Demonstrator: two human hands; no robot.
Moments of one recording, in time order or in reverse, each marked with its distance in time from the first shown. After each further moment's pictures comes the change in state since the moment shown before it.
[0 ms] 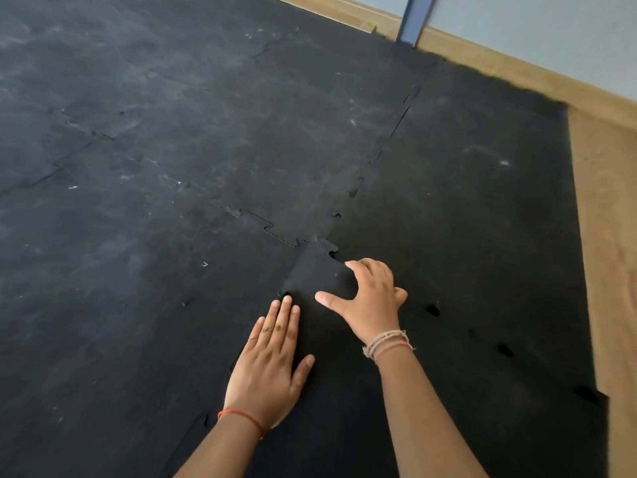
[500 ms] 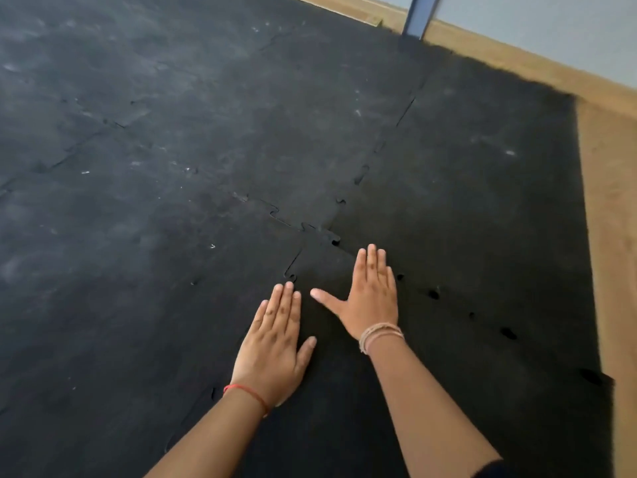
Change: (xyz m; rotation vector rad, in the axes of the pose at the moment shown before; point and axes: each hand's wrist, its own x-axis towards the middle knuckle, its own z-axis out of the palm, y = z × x) left_hand -0.010 -0.001 0.014 0.052 0.022 -0.019; right_hand -0.021 0.005 0.023 -0.251 -0.095 -0.030
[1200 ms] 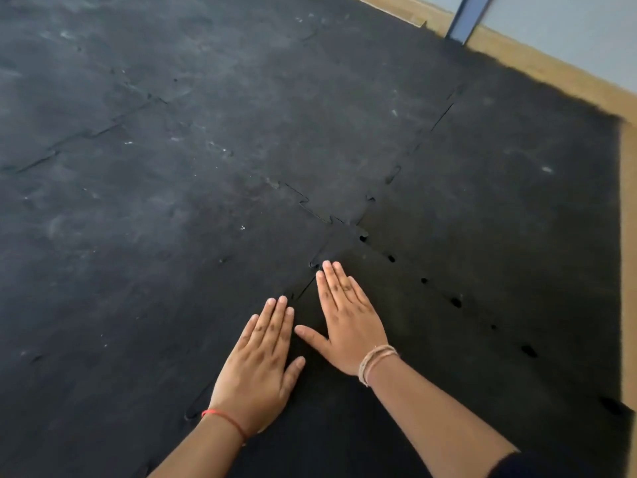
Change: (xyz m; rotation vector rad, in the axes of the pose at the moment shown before) left_hand -0.048 -0.020 -0.004 0.008 0.010 -0.053; right_hand -0.036 -0.027 0.009 -0.190 -0.143 -0.539
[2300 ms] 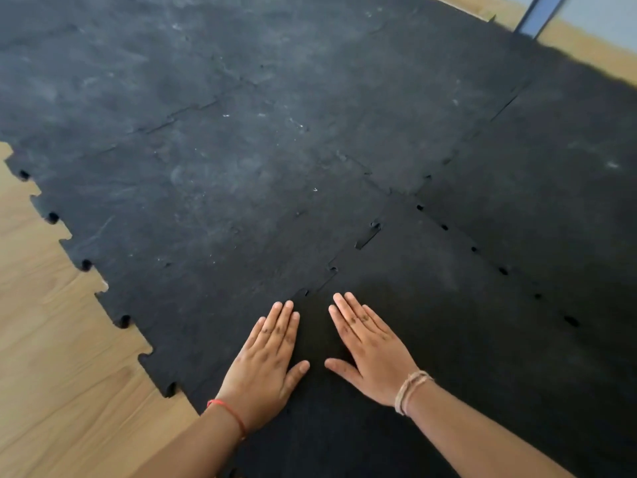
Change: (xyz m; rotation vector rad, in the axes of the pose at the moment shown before) left_hand -0.127 -0.022 -0.016 0.036 -0.051 -0.093; right_hand -0.094 -0.079 0.004 -0.046 -0.151 -0.275
